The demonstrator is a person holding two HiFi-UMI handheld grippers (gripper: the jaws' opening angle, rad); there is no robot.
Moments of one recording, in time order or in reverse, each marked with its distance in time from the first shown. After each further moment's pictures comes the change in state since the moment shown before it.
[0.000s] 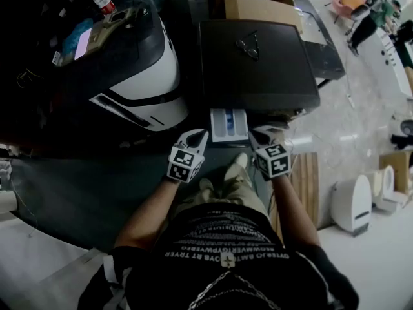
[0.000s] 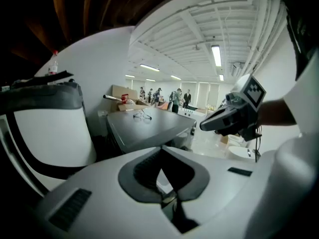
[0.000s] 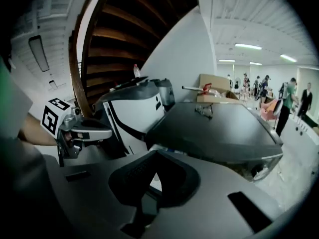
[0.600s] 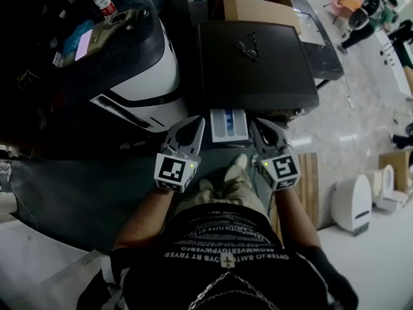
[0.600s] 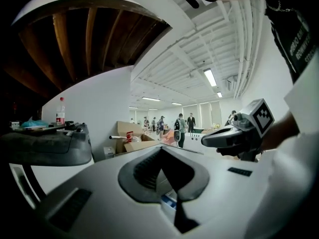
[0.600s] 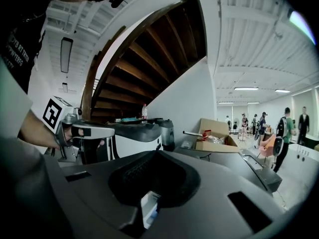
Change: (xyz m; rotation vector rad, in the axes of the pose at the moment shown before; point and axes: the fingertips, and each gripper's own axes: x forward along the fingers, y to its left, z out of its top) left arm -0.086 -0.004 0.147 0.092 -0.406 0.097; right arm -0.080 0.039 0.117 -0.156 -0.460 -0.034
